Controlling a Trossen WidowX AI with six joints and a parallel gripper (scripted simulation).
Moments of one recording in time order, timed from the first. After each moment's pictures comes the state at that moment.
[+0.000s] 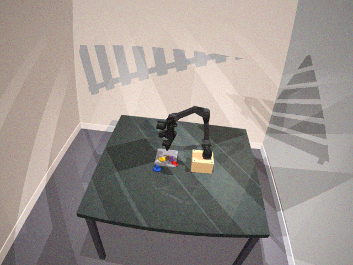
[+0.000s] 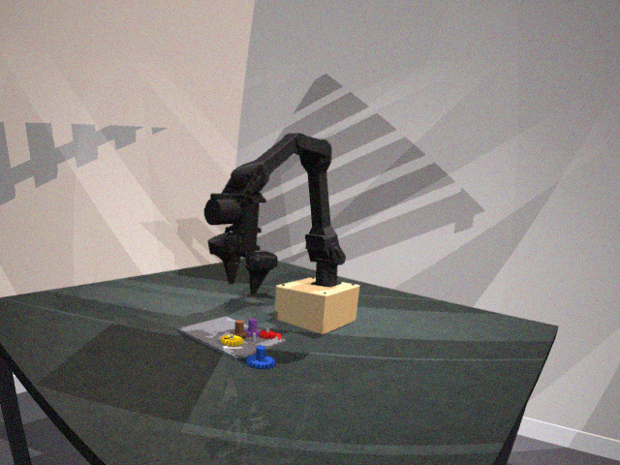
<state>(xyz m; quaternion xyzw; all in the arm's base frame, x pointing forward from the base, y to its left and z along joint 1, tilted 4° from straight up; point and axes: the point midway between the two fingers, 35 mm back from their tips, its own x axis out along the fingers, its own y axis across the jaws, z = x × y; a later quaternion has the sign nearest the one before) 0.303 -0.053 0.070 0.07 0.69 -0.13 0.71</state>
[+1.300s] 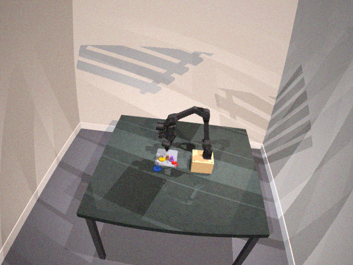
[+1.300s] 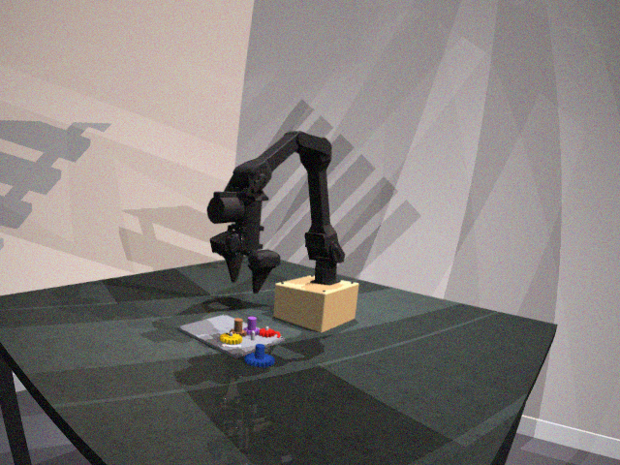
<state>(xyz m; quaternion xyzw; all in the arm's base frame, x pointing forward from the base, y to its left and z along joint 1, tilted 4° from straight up) 0.304 -0.041 0.071 0.08 0.69 -0.13 0.70</state>
